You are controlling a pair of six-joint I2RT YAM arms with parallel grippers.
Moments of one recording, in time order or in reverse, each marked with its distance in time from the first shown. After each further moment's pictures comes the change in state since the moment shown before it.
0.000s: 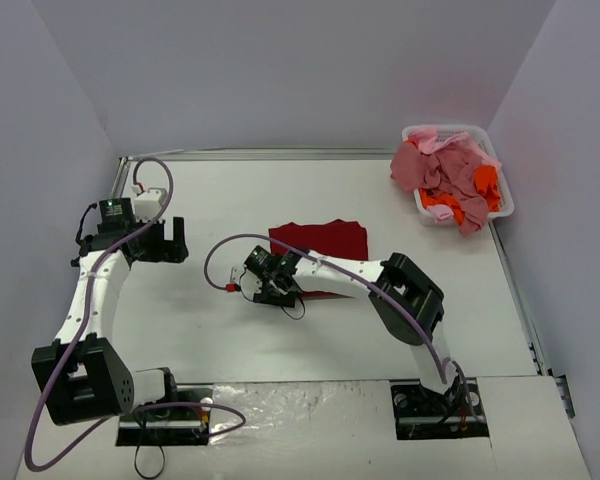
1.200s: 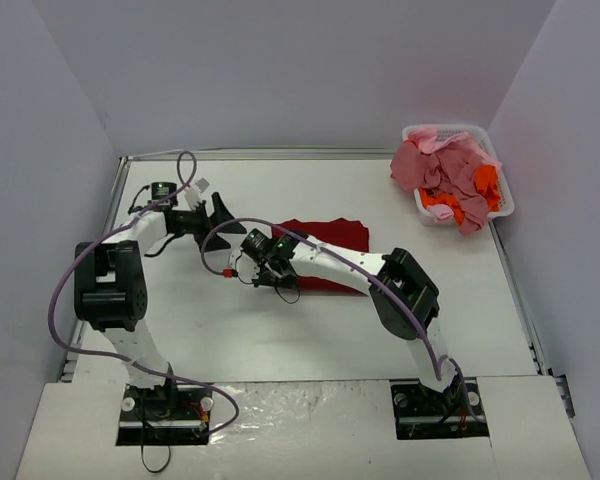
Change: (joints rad) left arm -0.109 0.523 0.185 0.229 0.630 -0.548; right arm -0.031 0.058 0.167 -0.142 0.006 -0.034
